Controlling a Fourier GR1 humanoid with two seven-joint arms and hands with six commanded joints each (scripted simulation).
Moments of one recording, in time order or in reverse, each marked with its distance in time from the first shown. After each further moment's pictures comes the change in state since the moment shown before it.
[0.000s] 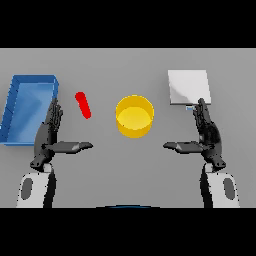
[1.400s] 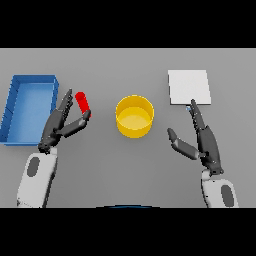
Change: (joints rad) left arm -0.209 0.083 -0.027 0.246 -0.128 -0.049 0.000; right arm 0.066 -0.058 0.122 -0.111 0.202 -0.015 -0.102
